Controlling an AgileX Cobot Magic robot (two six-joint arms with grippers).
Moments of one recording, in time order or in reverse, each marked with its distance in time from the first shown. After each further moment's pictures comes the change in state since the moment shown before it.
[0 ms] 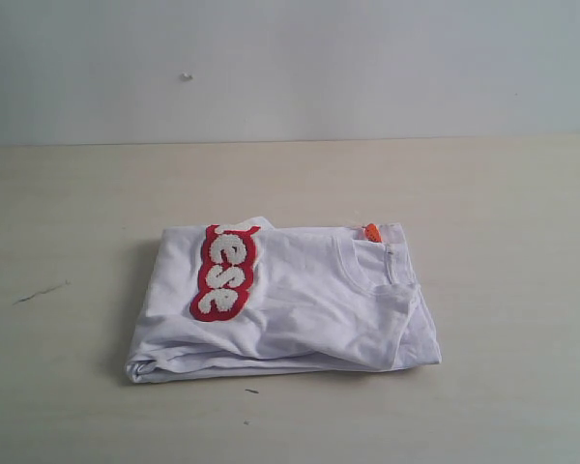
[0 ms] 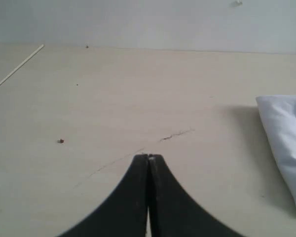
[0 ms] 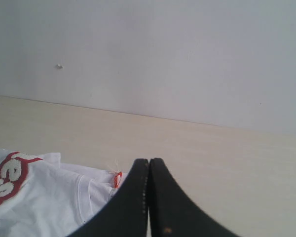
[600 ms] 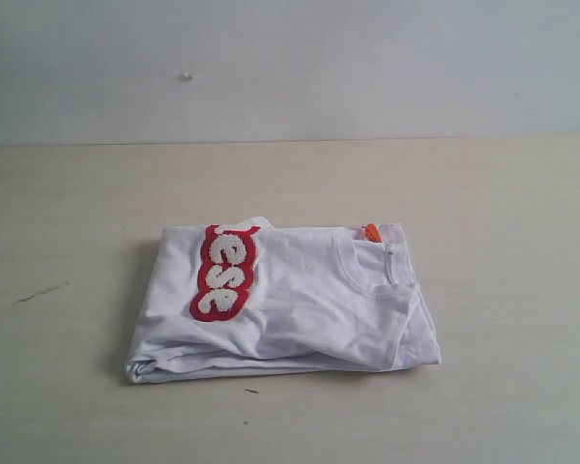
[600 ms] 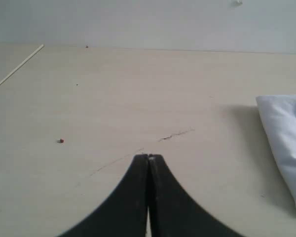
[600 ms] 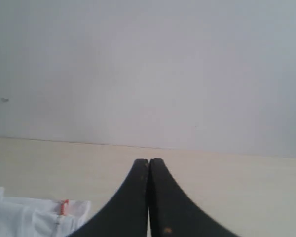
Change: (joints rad) left arm 0.000 0.000 0.000 0.000 0.000 0.000; right arm -0.245 -0.254 0.000 -0.025 0.139 -0.017
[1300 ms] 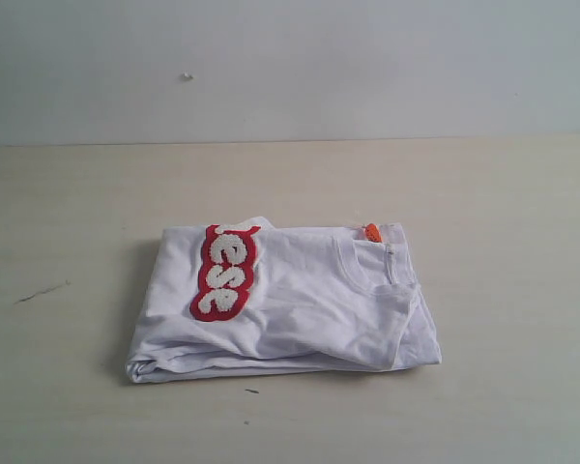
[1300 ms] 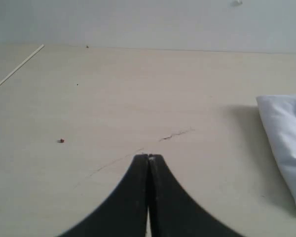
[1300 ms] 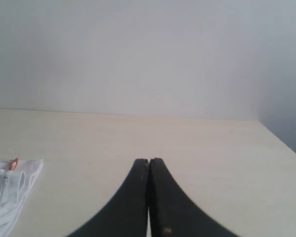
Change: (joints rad) left arm 0.000 0.000 0.000 0.000 0.000 0.000; right arm -0.131 -0.261 0.282 -0.080 -0.016 0.029
